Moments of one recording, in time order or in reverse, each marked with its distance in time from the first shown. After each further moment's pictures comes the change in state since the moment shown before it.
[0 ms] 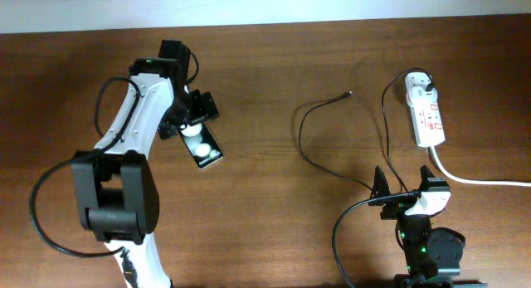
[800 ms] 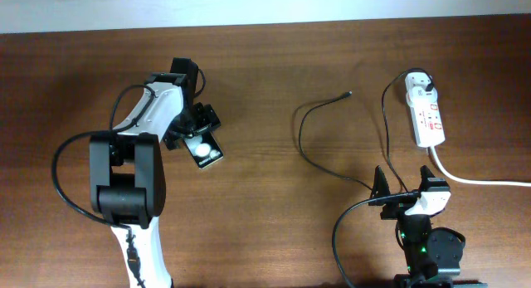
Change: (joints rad) left arm -0.001 0.127 -0.090 0.161 -0.070 -0.100; right arm 0.000 0.000 0.000 0.000 0.000 0.000
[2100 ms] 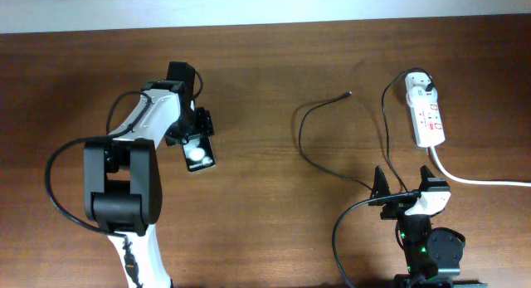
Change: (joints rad) left arm 0.006 -0.057 -0.095 0.098 0.012 0.261; right arm 0.000 0.000 0.000 0.000 0.000 0.000
